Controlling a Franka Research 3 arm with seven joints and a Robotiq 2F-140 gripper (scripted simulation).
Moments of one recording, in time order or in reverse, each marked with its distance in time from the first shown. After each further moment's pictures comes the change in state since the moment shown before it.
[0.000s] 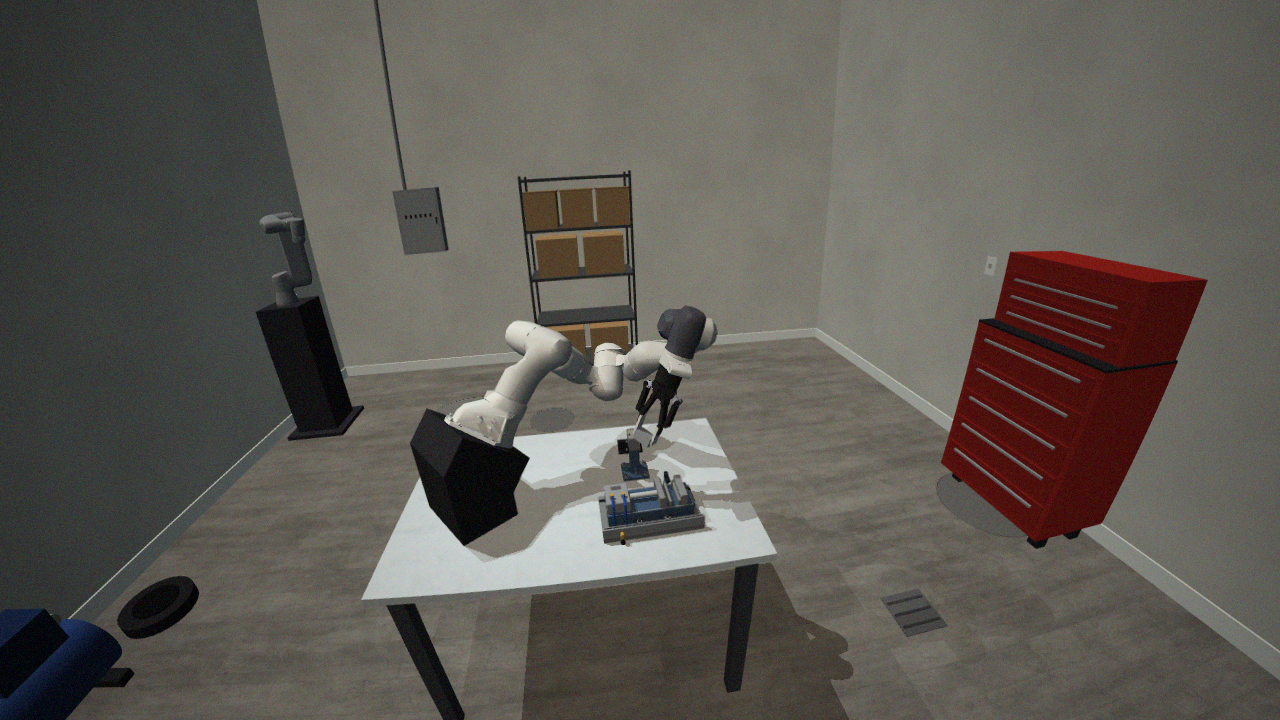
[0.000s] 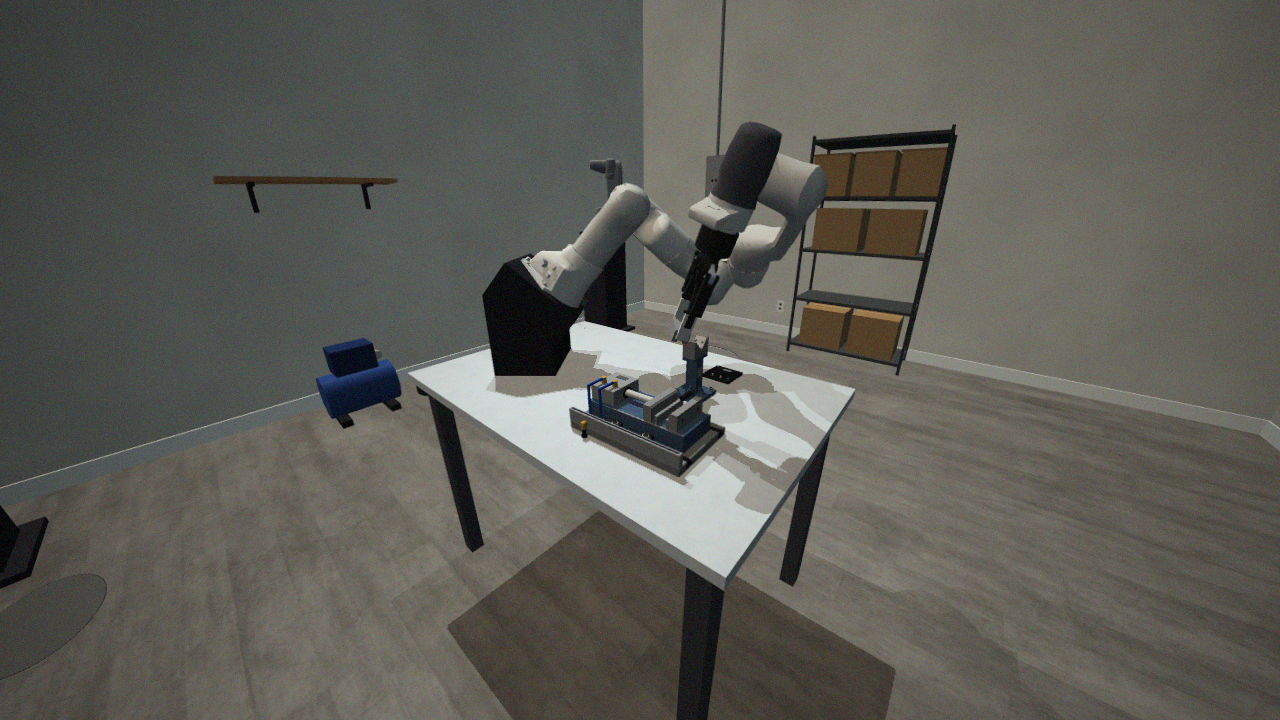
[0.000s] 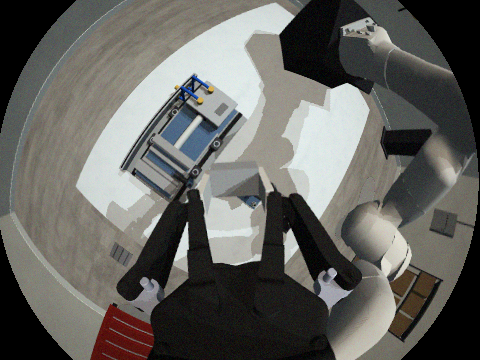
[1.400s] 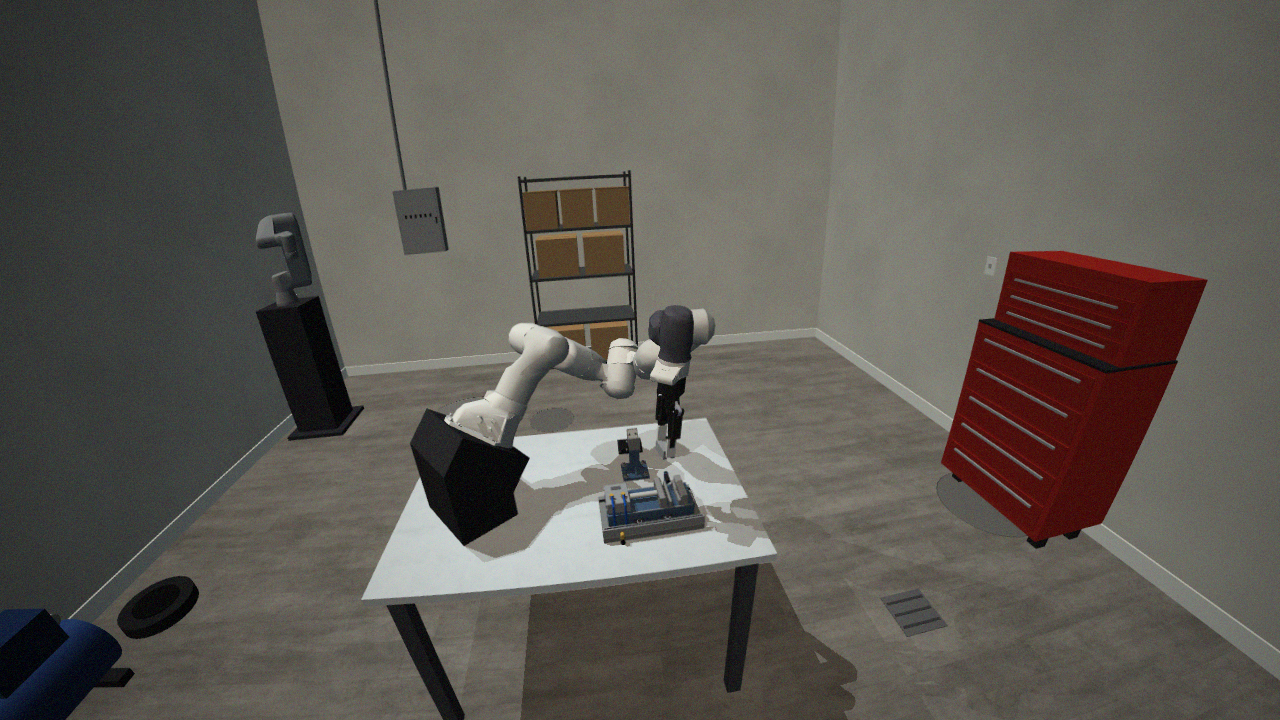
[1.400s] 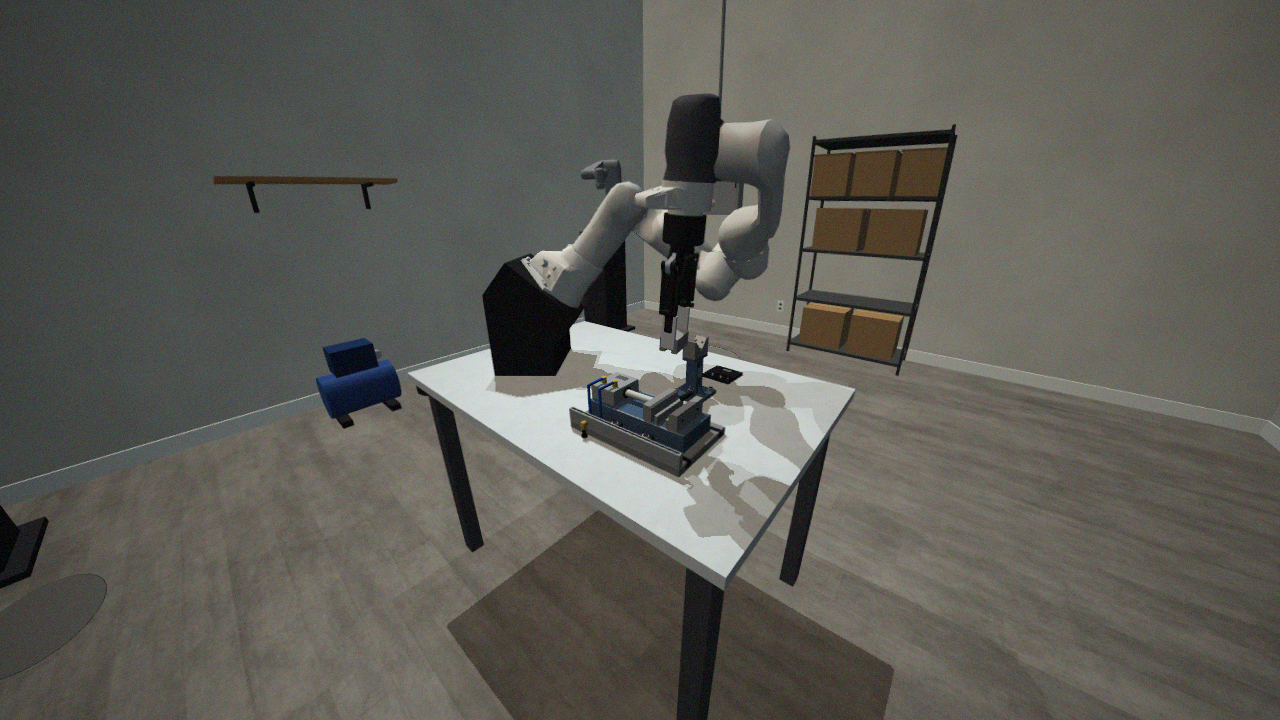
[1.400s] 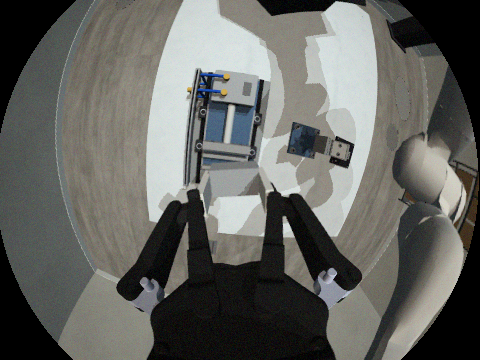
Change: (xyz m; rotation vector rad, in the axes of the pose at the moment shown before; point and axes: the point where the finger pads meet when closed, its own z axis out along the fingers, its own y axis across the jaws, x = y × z) arm 0.040 -0.088 -0.025 0.112 -0.271 0.548
